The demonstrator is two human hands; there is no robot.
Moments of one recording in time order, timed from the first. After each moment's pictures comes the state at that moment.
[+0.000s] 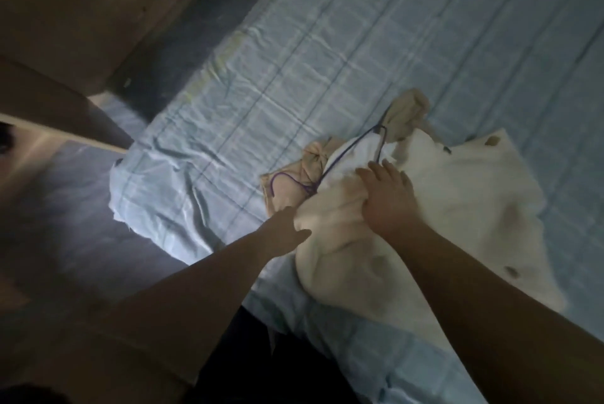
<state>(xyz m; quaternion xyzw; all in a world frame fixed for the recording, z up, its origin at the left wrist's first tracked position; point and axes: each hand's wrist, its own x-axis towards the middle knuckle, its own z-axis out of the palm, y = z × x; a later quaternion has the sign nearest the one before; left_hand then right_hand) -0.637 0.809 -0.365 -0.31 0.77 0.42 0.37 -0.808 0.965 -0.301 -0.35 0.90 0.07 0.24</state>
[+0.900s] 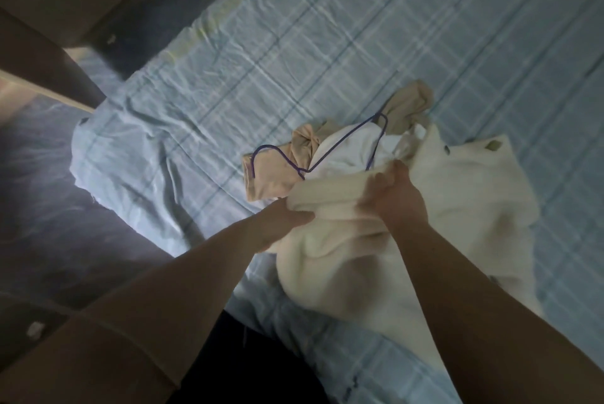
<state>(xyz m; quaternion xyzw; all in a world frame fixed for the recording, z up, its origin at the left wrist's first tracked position) -0.649 0.842 -0.367 -0.41 0.41 0.78 0.22 -0.835 1.002 -0.350 -0.09 0.95 -0.05 0.31</state>
